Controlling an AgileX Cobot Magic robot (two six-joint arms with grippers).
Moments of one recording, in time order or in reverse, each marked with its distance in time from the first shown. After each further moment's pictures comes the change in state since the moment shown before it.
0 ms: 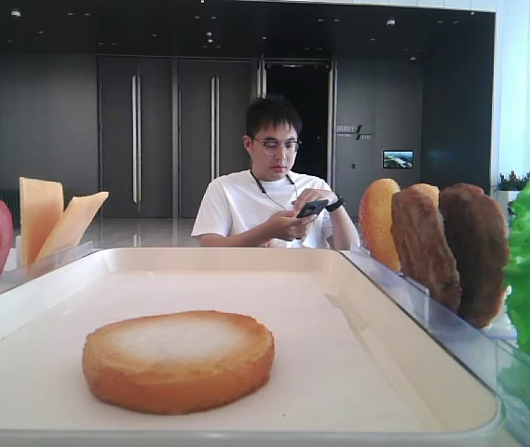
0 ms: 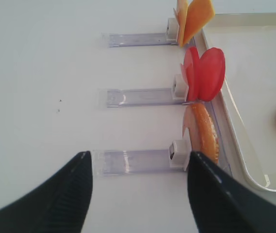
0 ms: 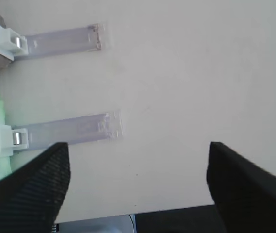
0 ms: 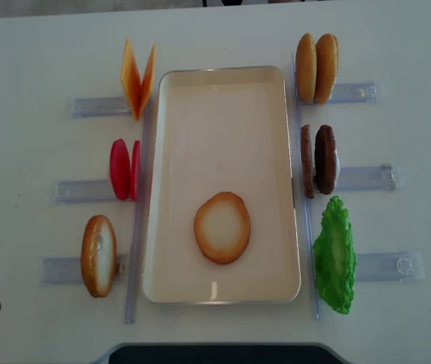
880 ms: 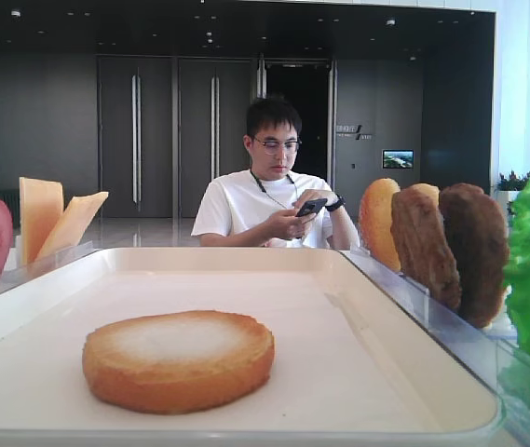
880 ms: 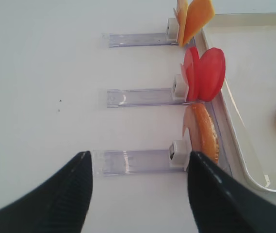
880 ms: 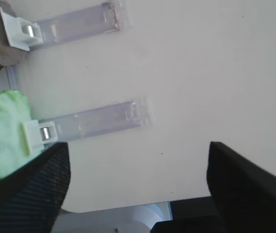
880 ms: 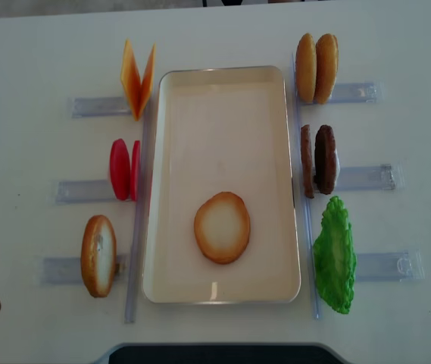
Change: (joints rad) left arm 0.000 0.000 0.000 0.000 0.000 0.000; right arm 0.006 0.177 -0.031 0.101 0.003 0.065
